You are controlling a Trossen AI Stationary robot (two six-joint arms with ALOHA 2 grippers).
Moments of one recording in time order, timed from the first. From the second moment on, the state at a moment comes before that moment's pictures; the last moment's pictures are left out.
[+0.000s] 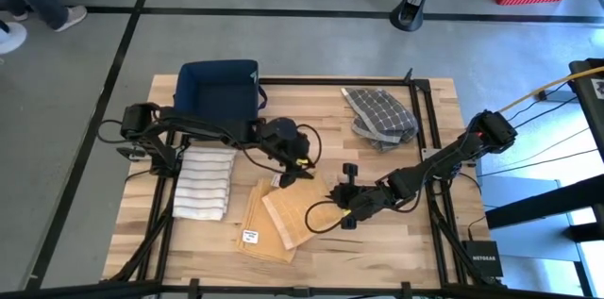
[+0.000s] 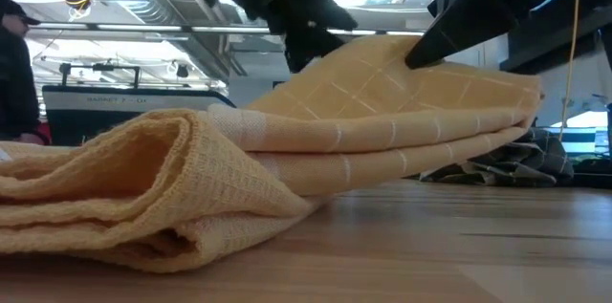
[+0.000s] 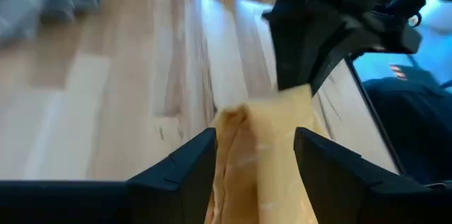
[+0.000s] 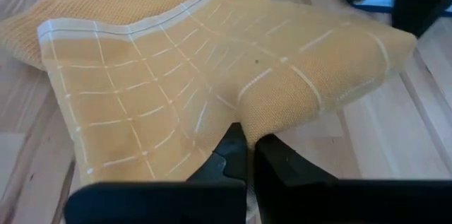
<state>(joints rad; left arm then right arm) 0.04 1.69 1.14 -0.05 0.33 -0.16 0.49 1.52 0.89 -0.18 0.50 0.26</state>
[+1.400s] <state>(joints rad) 0.04 1.84 1.14 0.12 0.43 -0.05 0.49 1.52 0.89 -0.18 0.50 0.25</state>
